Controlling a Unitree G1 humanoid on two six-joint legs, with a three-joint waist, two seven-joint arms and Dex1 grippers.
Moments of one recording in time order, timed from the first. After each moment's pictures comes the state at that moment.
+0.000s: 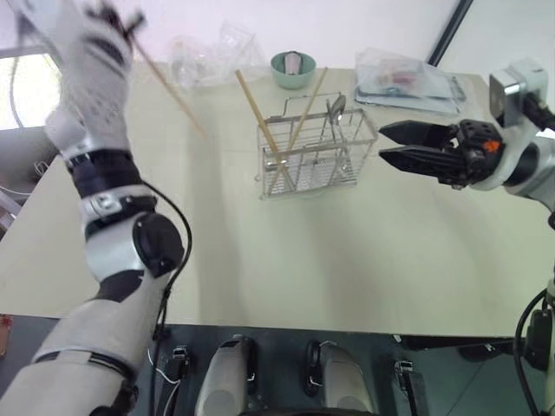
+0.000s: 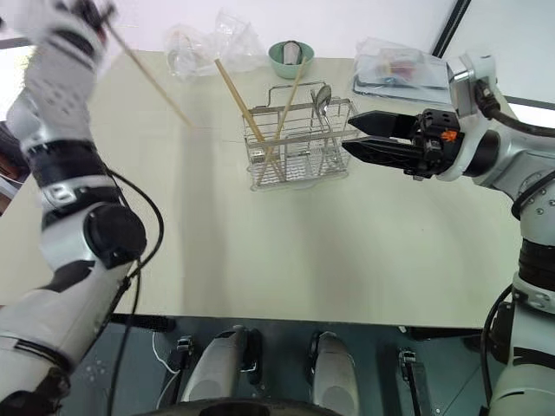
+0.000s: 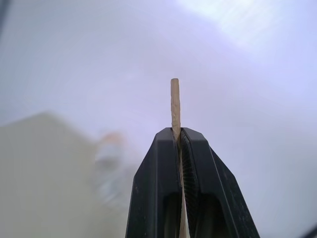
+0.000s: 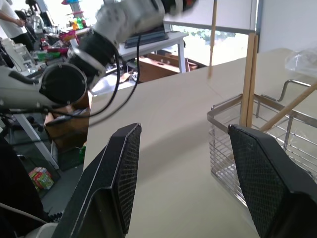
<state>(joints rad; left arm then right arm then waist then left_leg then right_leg) -1.38 0.29 0.61 0.45 -0.43 0.44 -0.02 -0.68 -0.89 -0.25 -0.09 0.90 0.86 1.14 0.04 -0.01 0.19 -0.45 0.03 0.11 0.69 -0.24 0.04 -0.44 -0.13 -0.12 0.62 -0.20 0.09</state>
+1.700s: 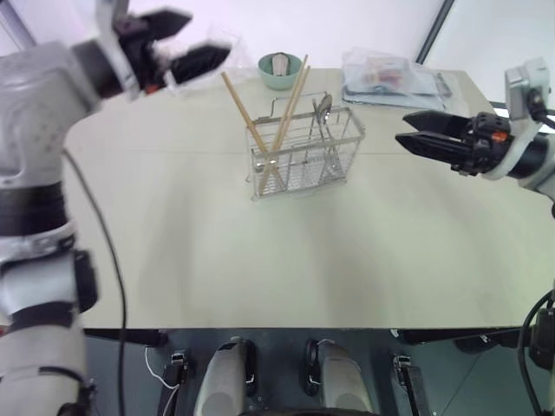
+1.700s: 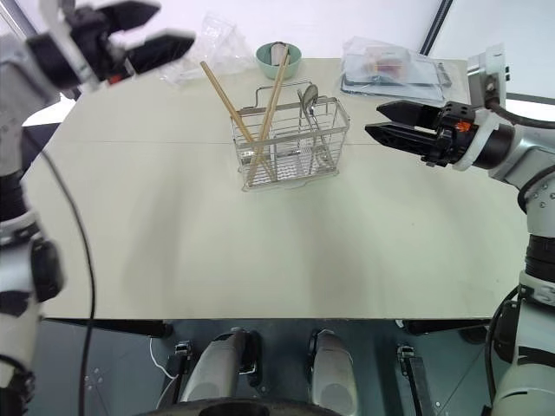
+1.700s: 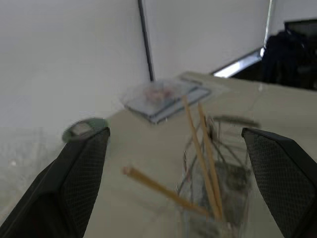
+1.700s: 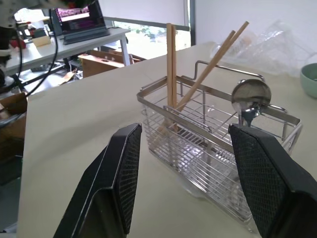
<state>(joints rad) -1.00 0.84 0.11 0.00 -0.58 0.82 -0.87 -0.69 -0.91 -0.25 0.08 0.74 0.73 1.14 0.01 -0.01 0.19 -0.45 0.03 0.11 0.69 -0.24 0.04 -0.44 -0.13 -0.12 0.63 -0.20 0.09</state>
